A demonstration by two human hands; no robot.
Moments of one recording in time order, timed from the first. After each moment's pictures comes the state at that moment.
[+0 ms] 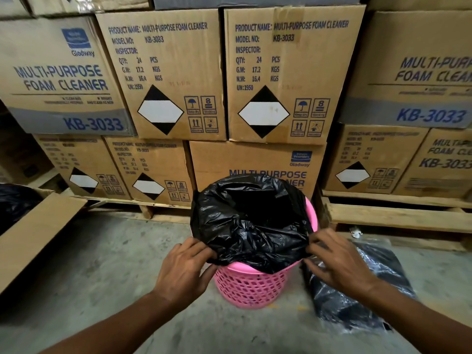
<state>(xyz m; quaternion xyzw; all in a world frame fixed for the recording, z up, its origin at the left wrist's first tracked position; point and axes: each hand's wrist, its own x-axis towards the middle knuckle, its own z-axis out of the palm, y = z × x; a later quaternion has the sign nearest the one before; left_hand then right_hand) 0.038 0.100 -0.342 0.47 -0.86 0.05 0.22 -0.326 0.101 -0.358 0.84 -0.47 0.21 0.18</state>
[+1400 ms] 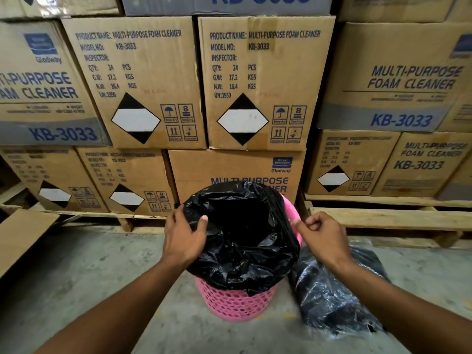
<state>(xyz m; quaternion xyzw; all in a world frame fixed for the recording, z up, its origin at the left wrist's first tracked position) -0.013 0.016 -0.324 0.69 -0.59 -0.27 0.33 -0.313 0.071 -0.318 0.49 -0.74 0.42 -0.18</state>
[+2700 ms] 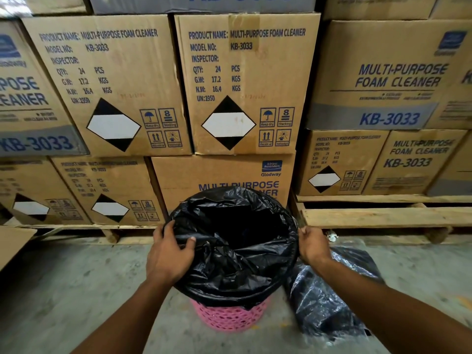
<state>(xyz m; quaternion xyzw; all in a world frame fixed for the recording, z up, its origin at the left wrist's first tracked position) -0.010 -0.005 -0.352 0.72 -0.61 -0.20 0.26 -0.331 0.017 -0.366 0.38 -0.80 0.38 -0.29</state>
